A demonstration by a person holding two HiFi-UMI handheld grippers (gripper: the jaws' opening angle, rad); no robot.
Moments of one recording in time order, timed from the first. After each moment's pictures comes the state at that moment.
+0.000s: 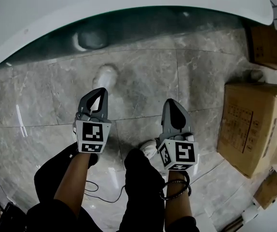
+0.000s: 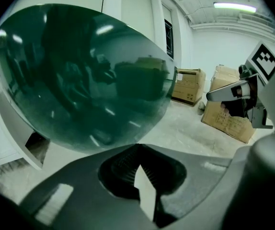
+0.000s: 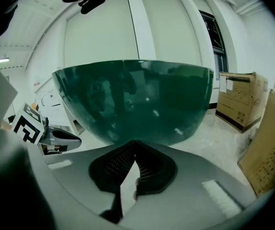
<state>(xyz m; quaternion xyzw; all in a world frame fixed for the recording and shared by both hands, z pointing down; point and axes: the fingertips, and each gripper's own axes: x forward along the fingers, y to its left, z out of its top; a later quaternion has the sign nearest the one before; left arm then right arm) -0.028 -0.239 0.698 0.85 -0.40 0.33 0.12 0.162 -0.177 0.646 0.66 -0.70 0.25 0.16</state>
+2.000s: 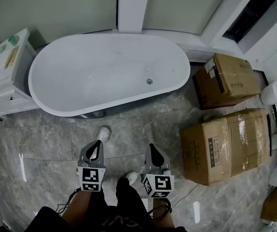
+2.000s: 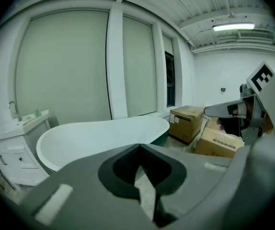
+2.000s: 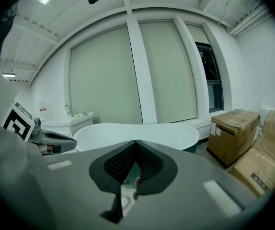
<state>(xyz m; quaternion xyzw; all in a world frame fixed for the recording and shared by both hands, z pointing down) 0.016 -0.160 0.214 0.86 -0.45 0.24 0.09 0.207 -0.106 0.188 0.68 -0.71 0.18 0.08</state>
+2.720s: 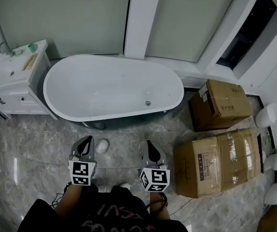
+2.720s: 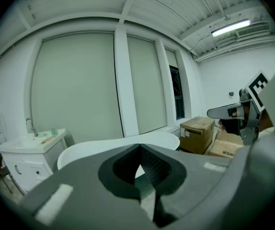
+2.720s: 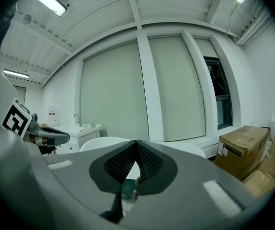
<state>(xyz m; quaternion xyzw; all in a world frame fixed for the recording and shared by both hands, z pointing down) -0.019 -0.142 0.095 0.84 -0.51 0.17 0.03 0.209 -0.100 0.083 0.65 -0.75 0.10 0.04</state>
